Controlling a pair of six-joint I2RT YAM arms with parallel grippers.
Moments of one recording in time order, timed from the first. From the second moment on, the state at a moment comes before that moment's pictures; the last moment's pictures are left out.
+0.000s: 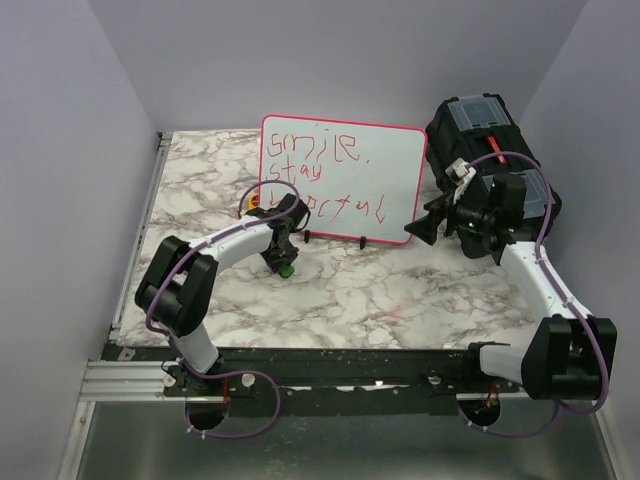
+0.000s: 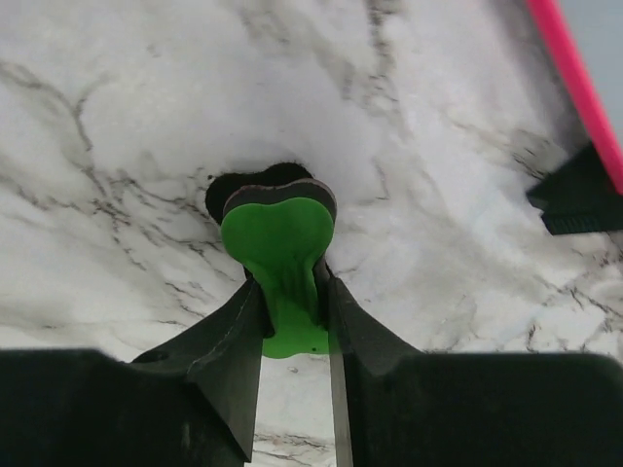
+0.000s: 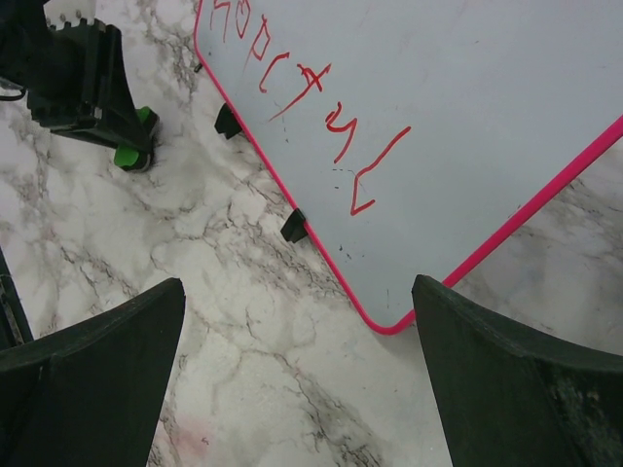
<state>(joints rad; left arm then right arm) -0.54 1.68 1.06 -0.74 -0.25 -1.29 -0.03 1.23 0.83 -0.11 -0.93 -0.21</state>
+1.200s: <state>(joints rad) -0.74 1.60 0.93 -0.50 -0.08 -0.48 -0.03 1.27 0.83 -0.13 -0.93 -0.24</state>
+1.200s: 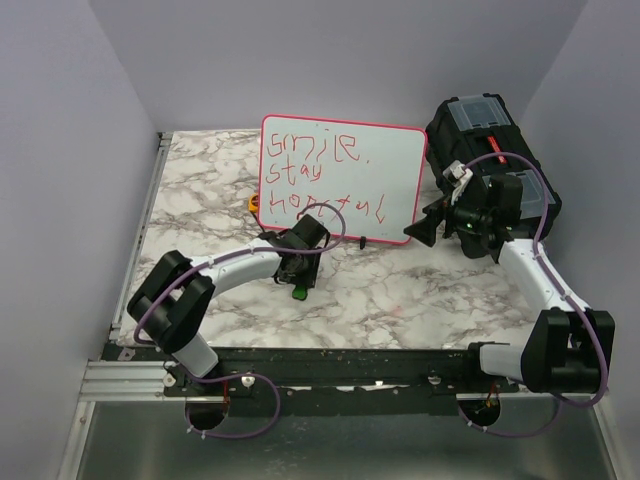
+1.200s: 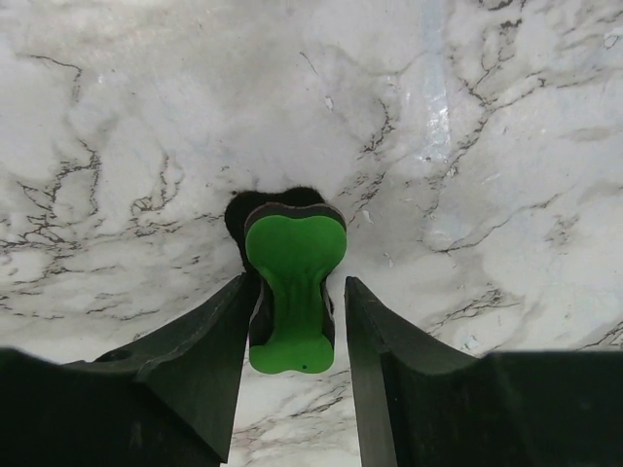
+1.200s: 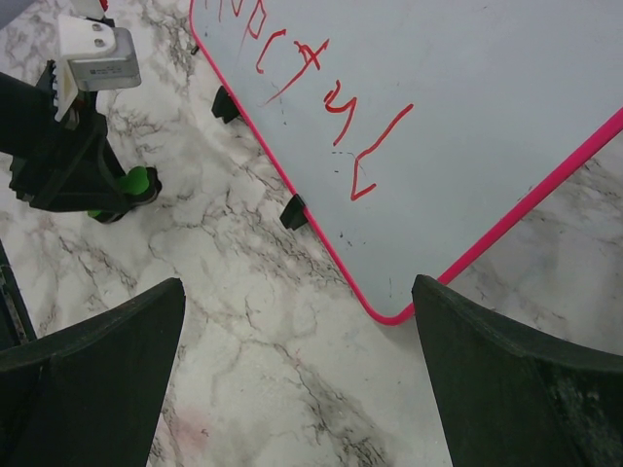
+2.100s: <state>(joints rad) -0.74 1.65 0.97 -0.52 -0.10 -0.54 -0.03 1.27 0.83 -0.15 -0.93 -0.25</state>
